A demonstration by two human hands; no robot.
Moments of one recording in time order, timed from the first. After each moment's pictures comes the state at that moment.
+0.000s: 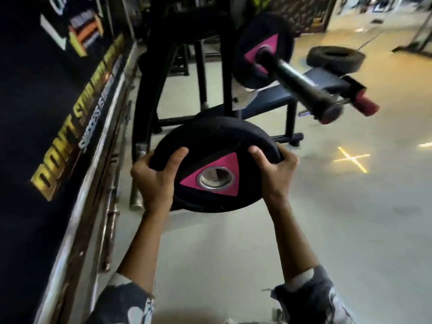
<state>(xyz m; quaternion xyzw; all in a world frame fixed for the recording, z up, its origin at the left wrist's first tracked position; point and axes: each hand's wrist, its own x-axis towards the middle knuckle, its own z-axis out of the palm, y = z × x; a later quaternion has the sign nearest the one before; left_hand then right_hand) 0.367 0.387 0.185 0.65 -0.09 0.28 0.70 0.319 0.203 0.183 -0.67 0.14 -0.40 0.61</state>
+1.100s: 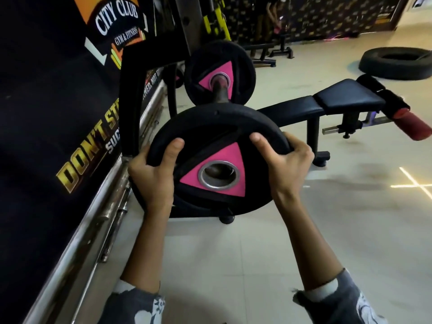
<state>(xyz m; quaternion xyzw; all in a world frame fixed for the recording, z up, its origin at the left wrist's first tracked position) 0.371 0.129 0.237 0.65 -0.06 0.39 0.65 0.354 -0.061 0.243 -0.70 0.07 -0.38 0.60</state>
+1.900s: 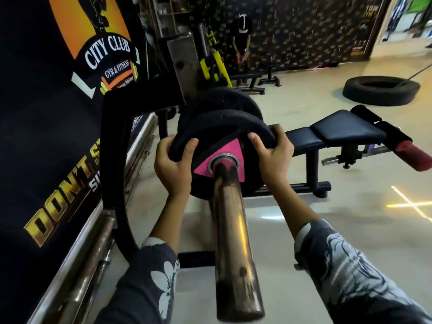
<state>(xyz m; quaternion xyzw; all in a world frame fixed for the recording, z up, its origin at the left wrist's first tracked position) 0.603 0.092 0.237 0.65 -0.09 0.43 0.62 0.594 -0.090 0.238 -0.72 0.03 -0.42 0.55</state>
